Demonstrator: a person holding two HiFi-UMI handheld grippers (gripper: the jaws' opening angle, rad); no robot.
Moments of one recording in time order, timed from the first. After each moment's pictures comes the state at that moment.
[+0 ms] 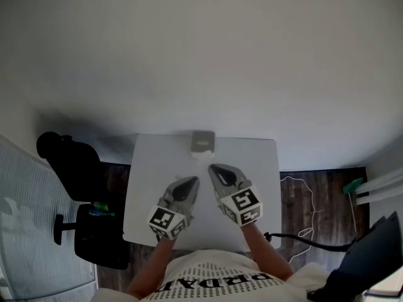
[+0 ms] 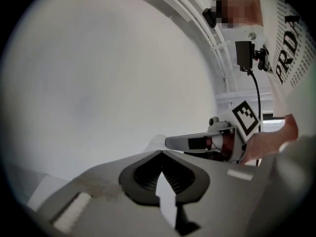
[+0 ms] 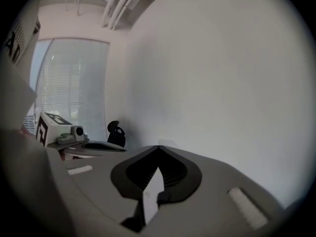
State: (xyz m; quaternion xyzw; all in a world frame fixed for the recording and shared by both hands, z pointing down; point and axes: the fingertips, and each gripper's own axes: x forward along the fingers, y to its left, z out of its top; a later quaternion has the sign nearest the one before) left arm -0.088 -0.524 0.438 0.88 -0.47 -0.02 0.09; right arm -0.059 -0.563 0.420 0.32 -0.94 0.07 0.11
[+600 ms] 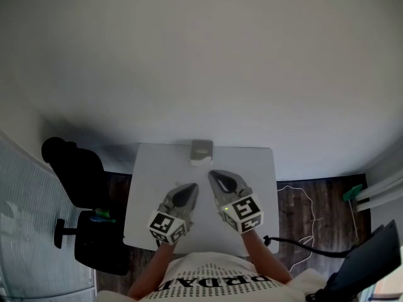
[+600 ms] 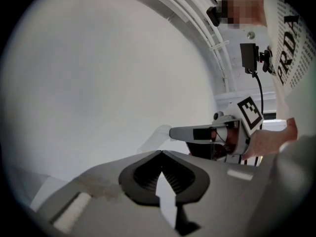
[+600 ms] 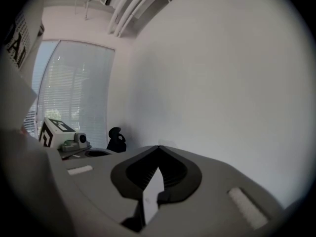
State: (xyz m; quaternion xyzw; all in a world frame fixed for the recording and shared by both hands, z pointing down) left arm -0.077 -0.510 0.419 0.88 -0.47 -0.01 0.09; right arm -0.044 -0.544 0.379 0.32 -0.94 0.04 0.07
